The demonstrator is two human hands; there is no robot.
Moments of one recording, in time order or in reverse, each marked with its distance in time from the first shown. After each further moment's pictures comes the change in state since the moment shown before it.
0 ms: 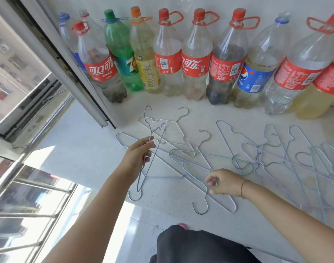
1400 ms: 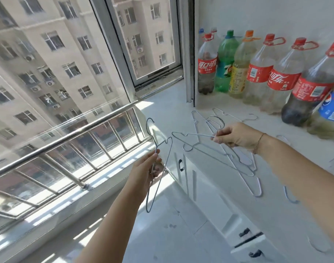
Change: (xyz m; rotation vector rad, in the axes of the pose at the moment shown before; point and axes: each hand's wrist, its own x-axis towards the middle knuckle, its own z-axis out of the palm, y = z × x) left_hand -0.316 -0.106 -0.001 -0.396 0.552 0.272; right_hand -0.105 -0.152 0.011 0.103 -0.240 -0.449
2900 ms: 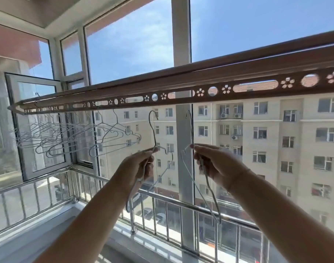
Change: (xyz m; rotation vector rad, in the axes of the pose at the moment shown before) left_hand -0.467 0.285 -0.466 -0.120 0.775 0.793; right_hand -0.237 -0.419 0.628 0.422 -1.006 -0.500
